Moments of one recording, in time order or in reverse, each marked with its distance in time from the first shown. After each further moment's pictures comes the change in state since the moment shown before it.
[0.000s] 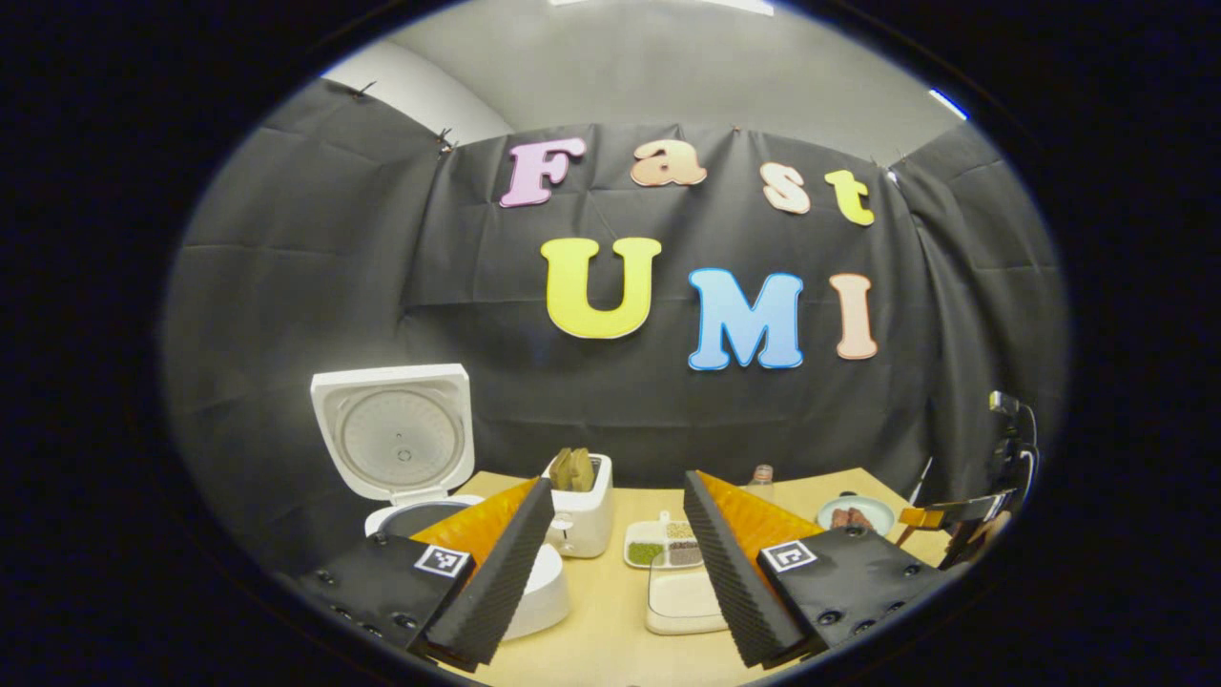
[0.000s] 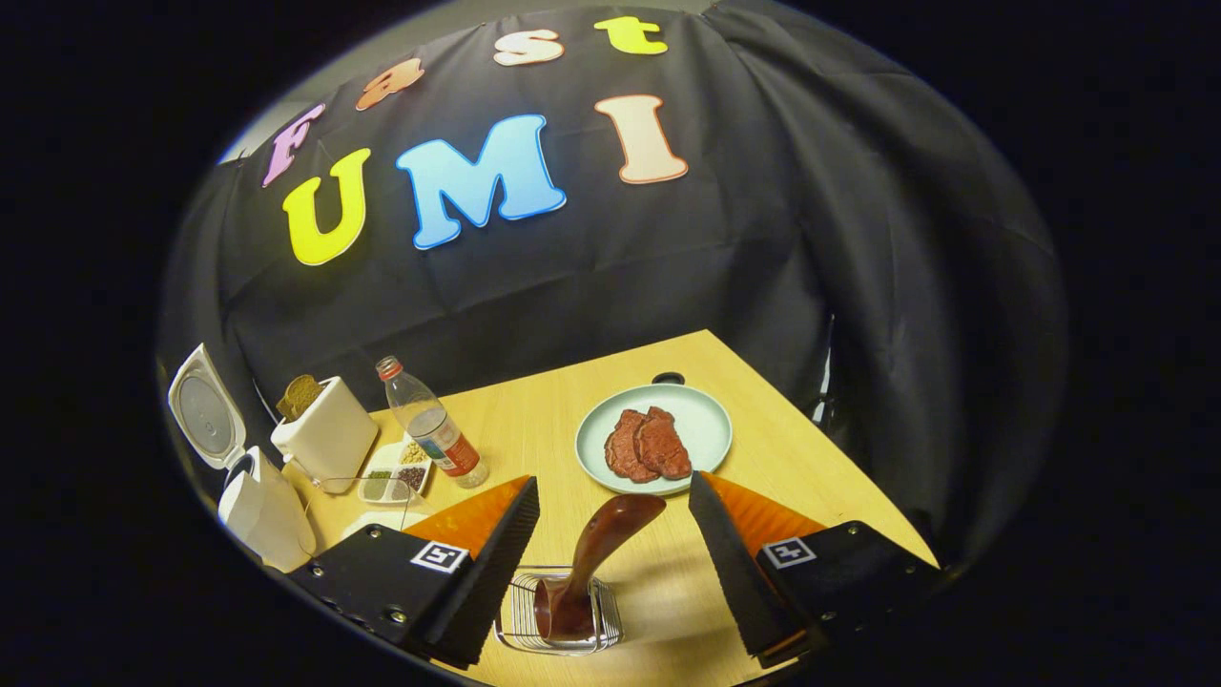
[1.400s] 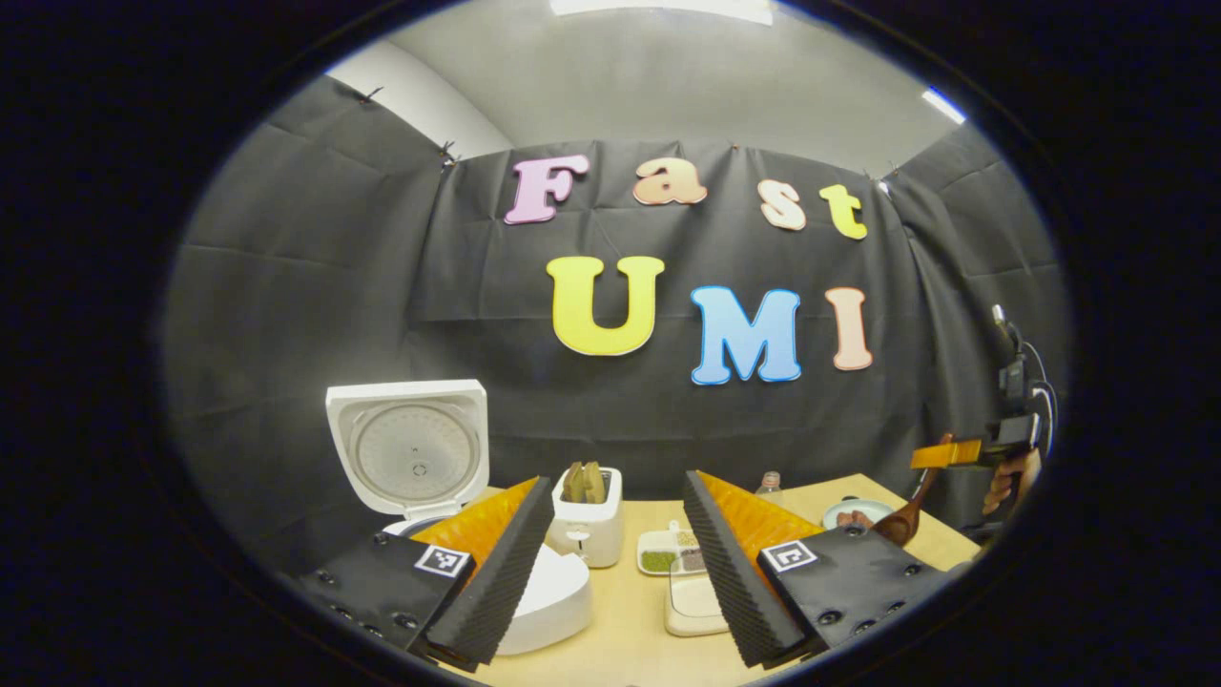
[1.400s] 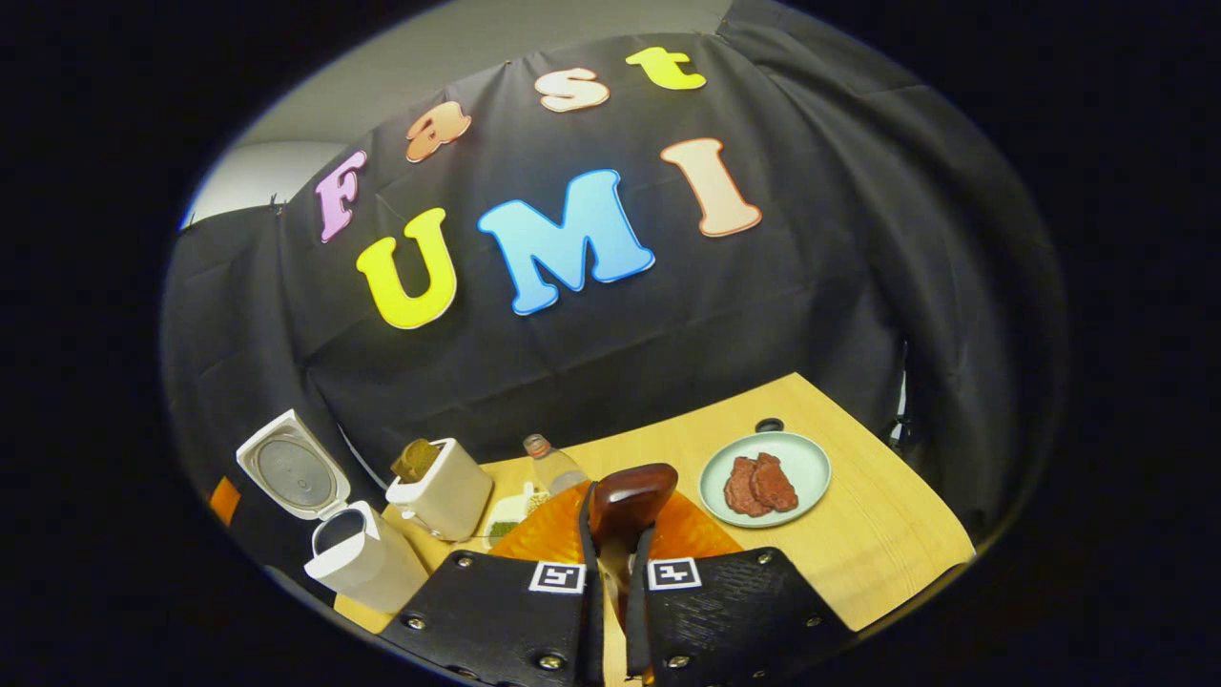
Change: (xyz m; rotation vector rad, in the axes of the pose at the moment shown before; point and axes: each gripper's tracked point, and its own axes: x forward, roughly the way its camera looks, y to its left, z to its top) left arm -0.020 0.034 0.006 0.003 -0.066 -0.035; right arm -0.080 0.135 0.098 0.036 -0.156 0.244
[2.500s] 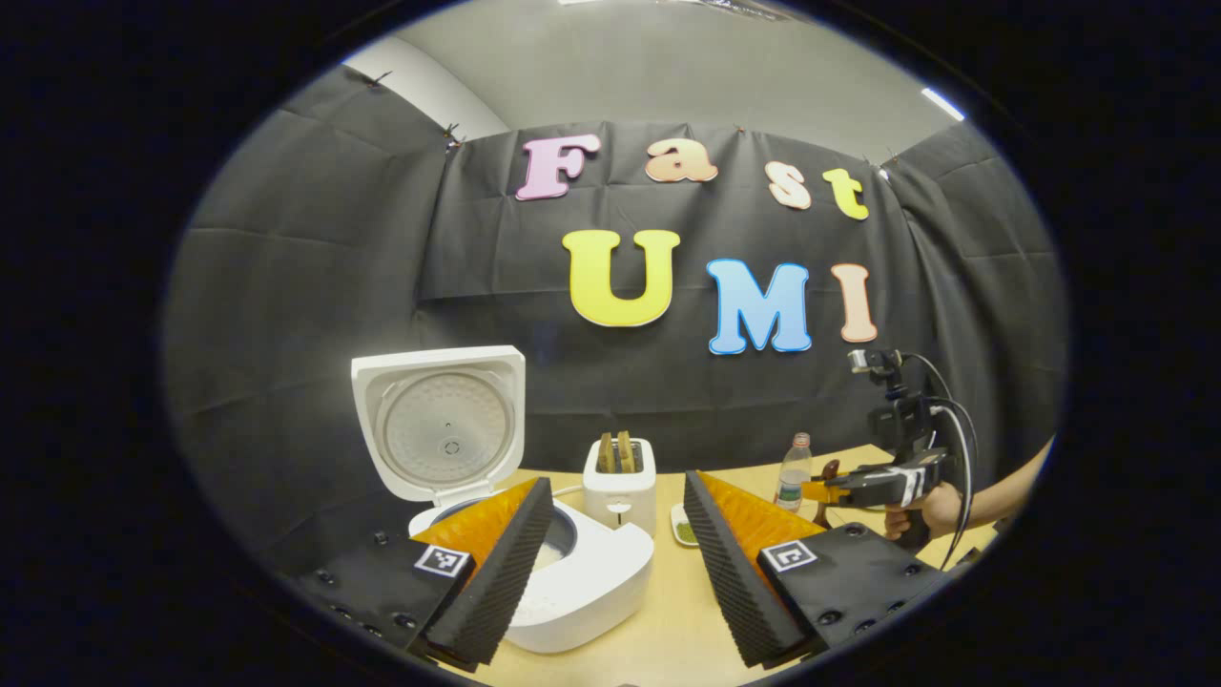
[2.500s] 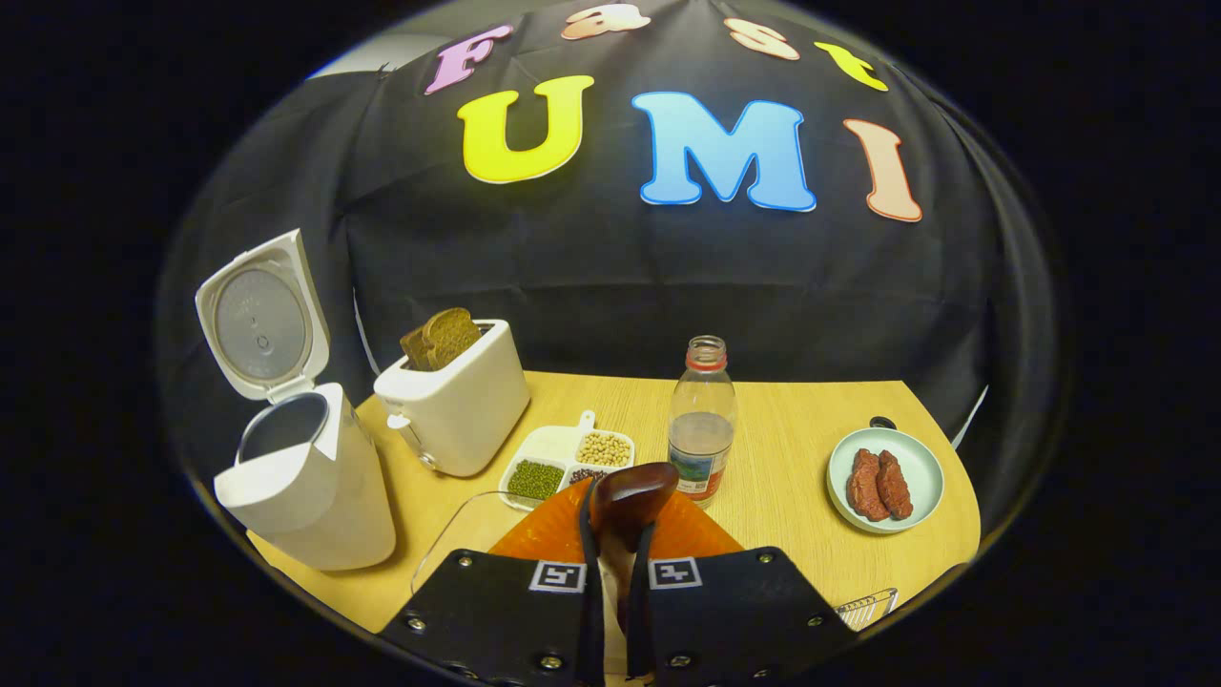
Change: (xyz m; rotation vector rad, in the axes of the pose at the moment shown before) left arm -0.005 0.077 -0.047 0.012 0.068 -0.016; right arm 0.131 0.106 -0.159 -0.386 0.220 0.029
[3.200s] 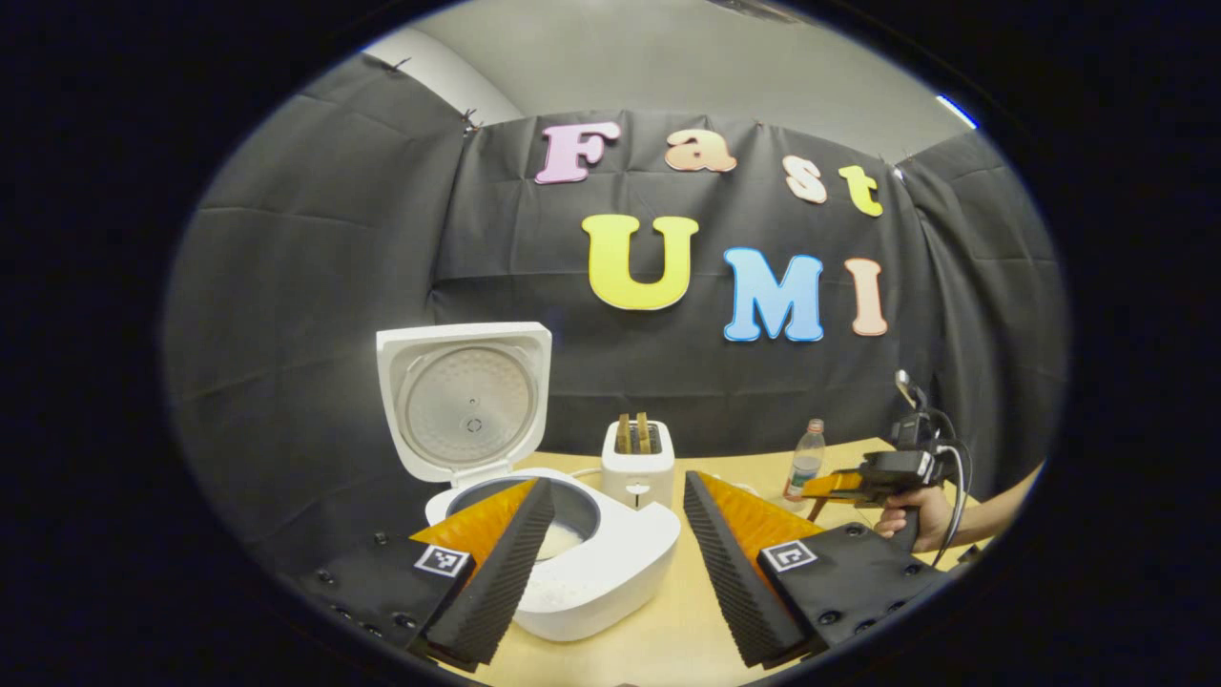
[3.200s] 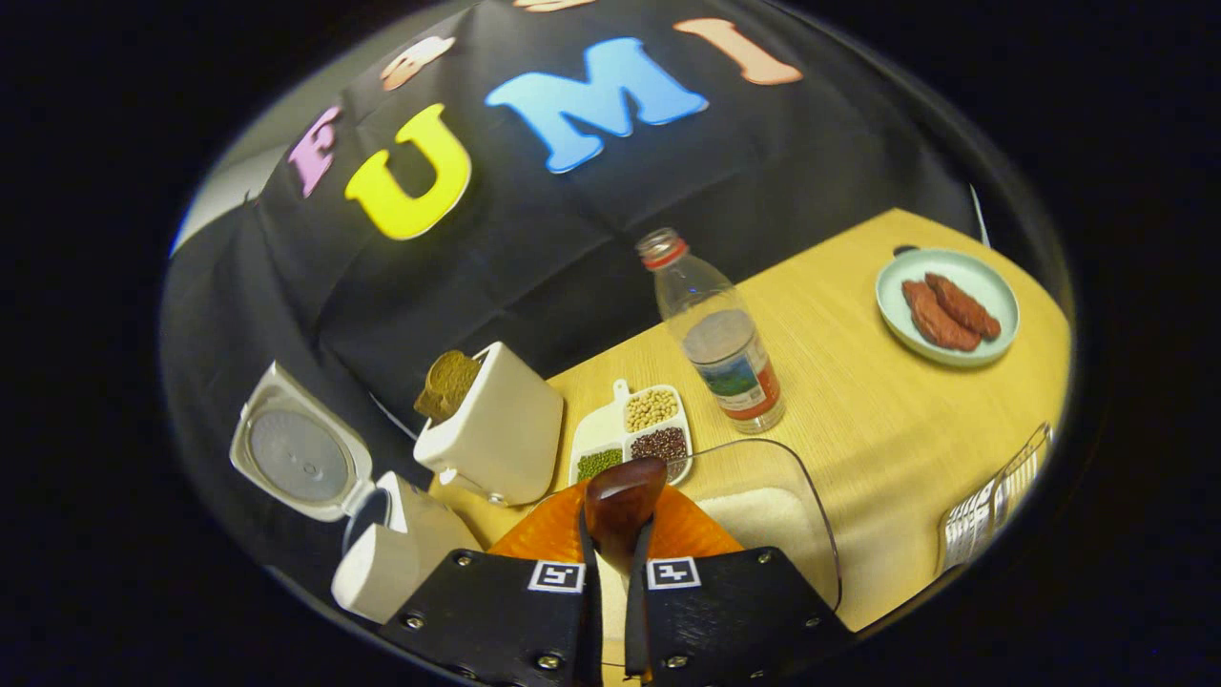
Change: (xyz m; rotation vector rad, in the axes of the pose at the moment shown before) left arm -0.010 0.029 -0.017 -0.028 0.040 0.015; right arm 0.005 0.013 -0.020 0.731 0.033 0.141
